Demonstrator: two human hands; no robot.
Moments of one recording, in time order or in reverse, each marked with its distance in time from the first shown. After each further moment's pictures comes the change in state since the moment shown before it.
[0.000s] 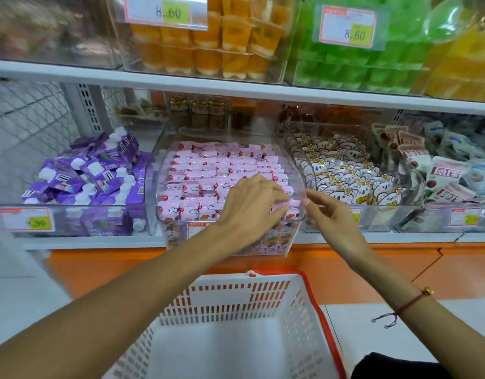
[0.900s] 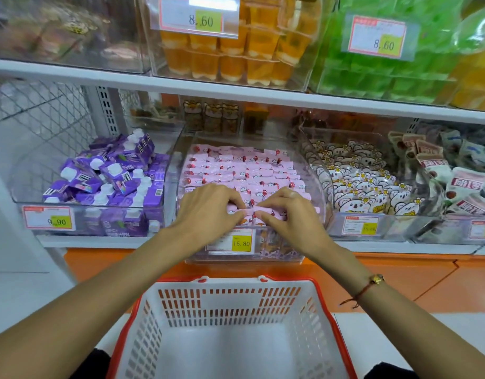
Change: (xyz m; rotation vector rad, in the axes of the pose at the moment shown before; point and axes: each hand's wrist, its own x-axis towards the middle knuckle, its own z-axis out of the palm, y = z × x) left_hand -0.038 -0.068 -0.029 -0.001 0.014 -0.233; right_hand 0.017 -0.024 0.068 -0.465 -0.176 -0.446
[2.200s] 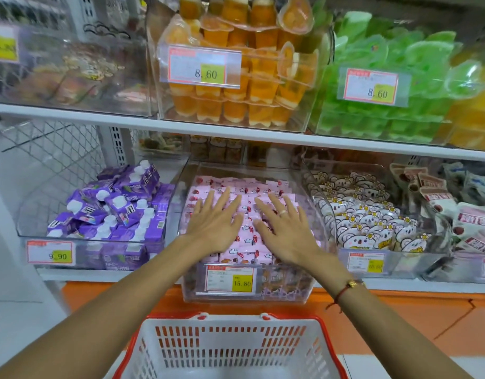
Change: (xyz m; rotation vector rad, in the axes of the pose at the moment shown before) left_hand 0.052 -0.025 0.027 0.129 -0.311 -0.151; right_hand 0.050 0.015 0.013 -0.284 -0.226 0.155
